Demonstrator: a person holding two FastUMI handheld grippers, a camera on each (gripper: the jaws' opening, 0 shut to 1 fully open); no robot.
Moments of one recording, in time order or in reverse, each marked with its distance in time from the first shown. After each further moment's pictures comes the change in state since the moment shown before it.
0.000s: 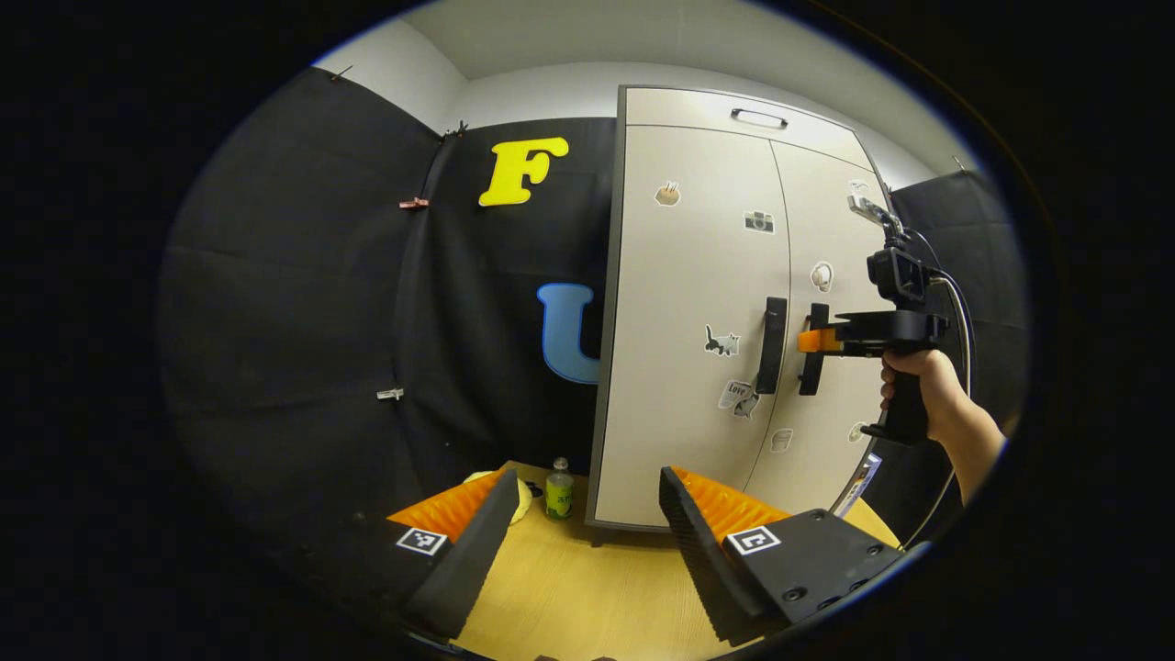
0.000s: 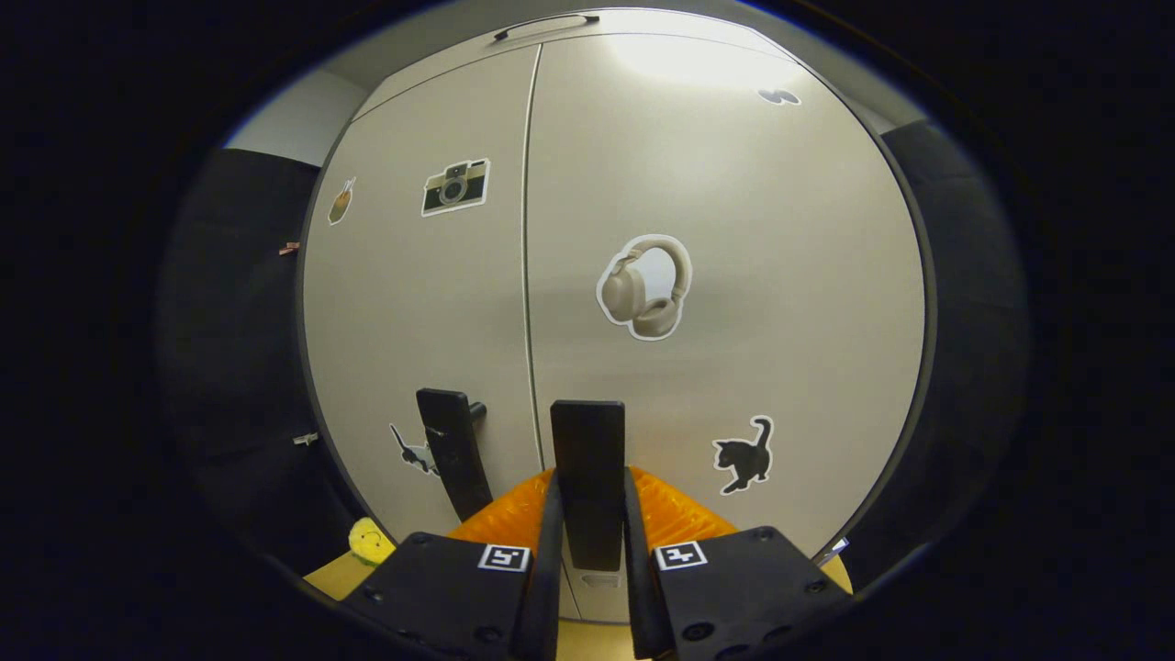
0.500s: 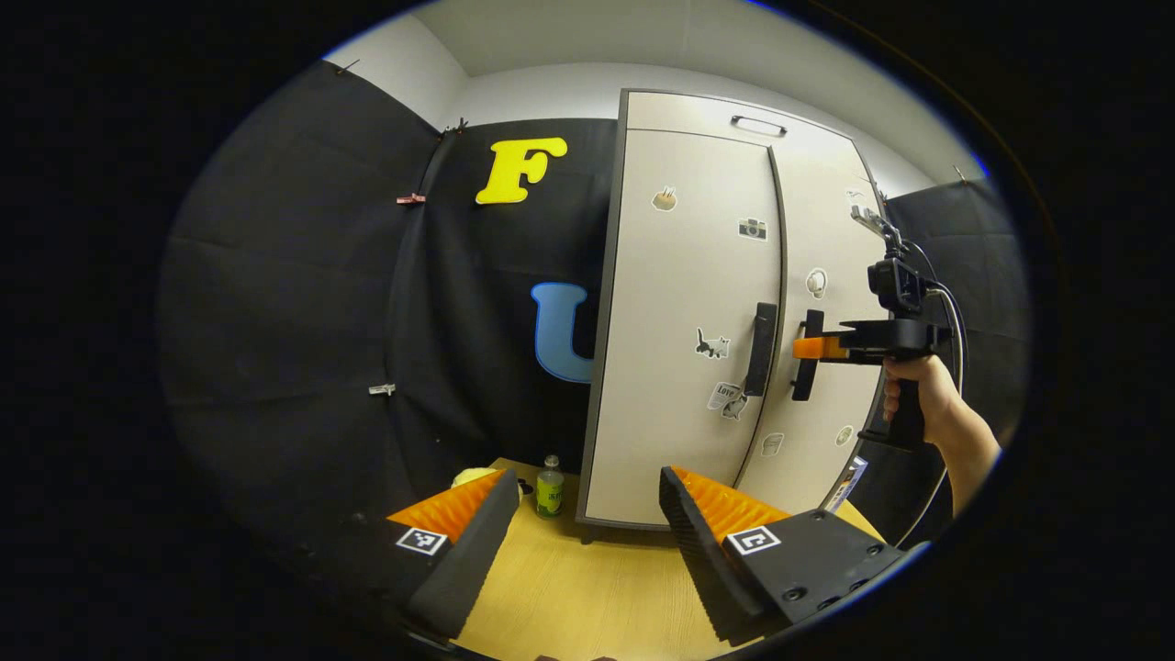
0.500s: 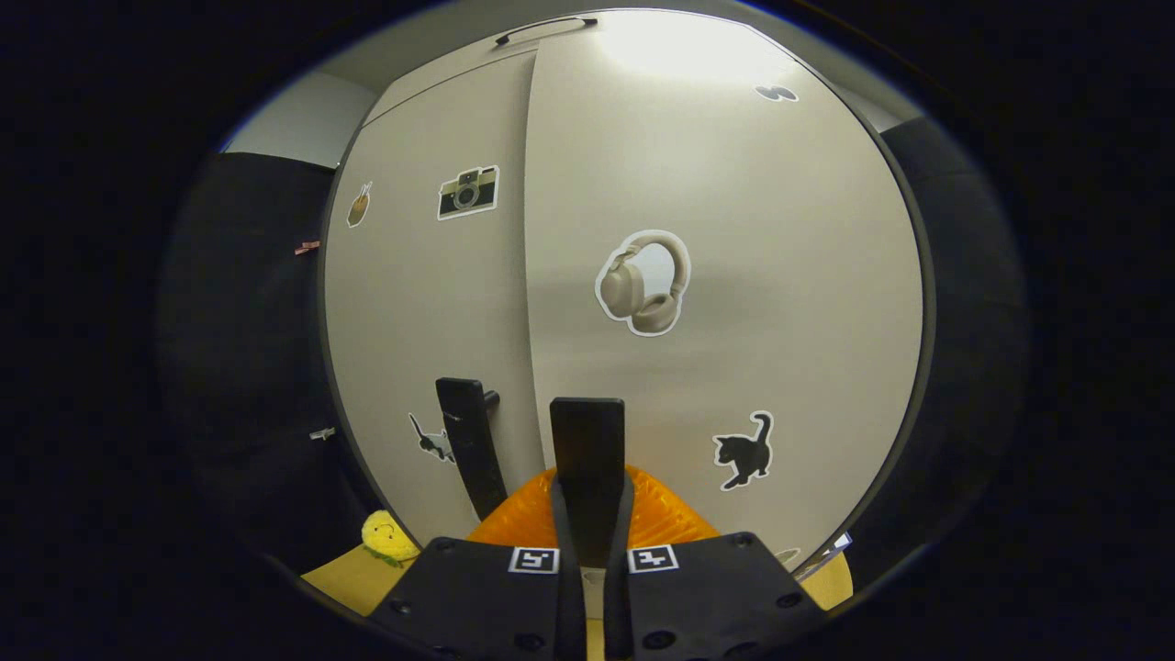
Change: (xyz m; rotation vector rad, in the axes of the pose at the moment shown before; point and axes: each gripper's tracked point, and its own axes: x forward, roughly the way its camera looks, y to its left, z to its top) left arm -0.011 -0.002 0.002 -0.020 -0.004 -0.041; right arm -0.013 0.002 0.001 0.032 0.026 0.055
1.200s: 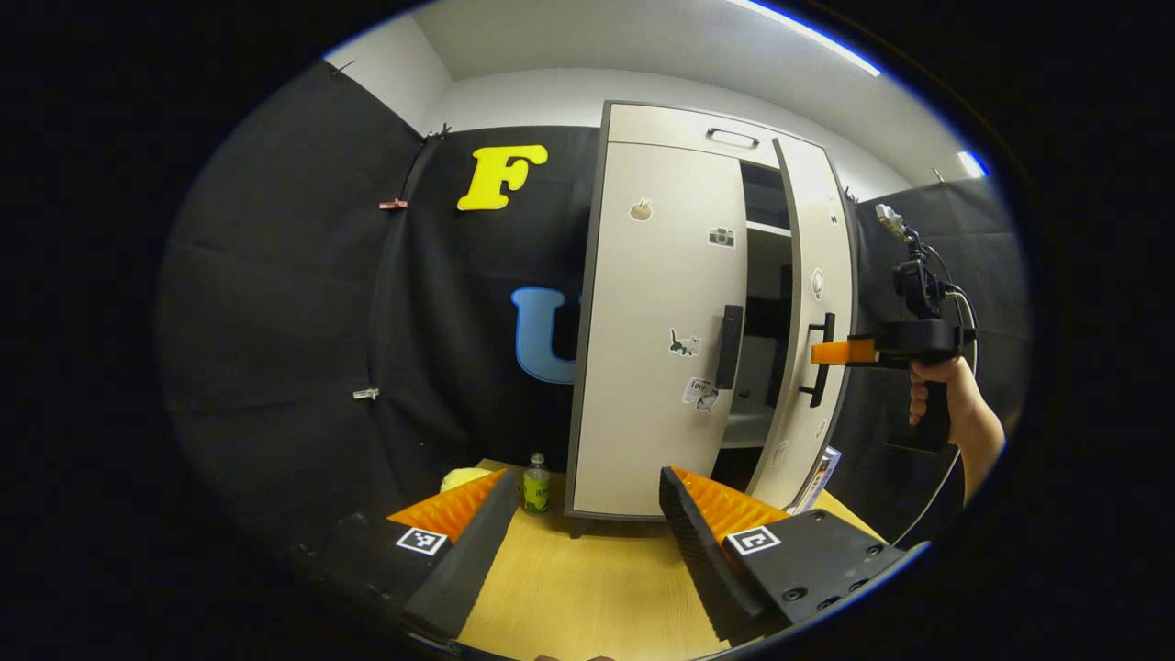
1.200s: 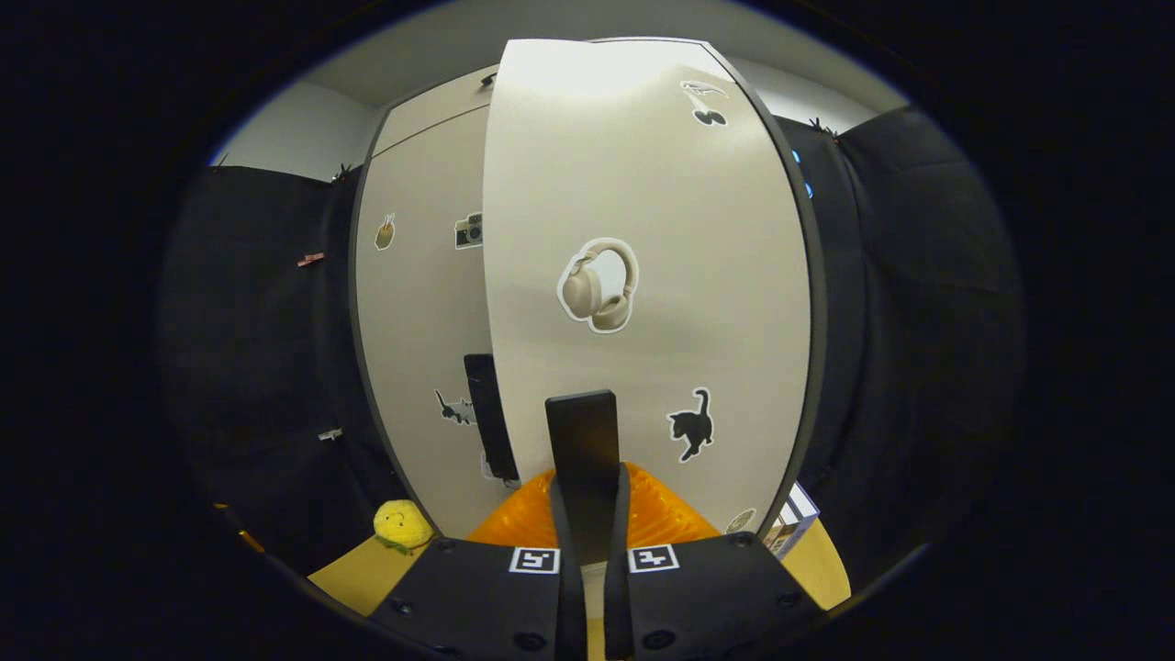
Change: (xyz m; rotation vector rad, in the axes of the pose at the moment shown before) left arm -0.038 -0.001 -0.004 0.028 -0.017 -0.091; right arm -0.045 -0.018 0.003 0.022 -0.020 -0.053
